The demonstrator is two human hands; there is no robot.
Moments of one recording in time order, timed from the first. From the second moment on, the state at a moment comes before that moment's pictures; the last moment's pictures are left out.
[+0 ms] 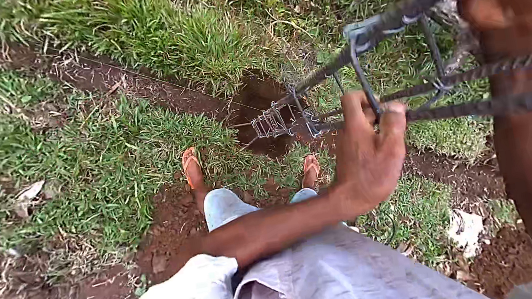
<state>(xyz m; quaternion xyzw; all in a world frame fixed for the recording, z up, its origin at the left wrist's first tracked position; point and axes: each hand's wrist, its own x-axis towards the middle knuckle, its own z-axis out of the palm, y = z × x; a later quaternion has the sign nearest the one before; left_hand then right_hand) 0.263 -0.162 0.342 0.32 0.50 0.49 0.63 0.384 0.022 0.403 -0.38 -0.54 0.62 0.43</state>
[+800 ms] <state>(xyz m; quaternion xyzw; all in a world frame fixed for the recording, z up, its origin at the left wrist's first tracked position) 0.263 -0.134 0.206 0.03 0.42 0.66 0.62 0.319 0.097 0.267 -0.14 -0.79 0.59 0.11</state>
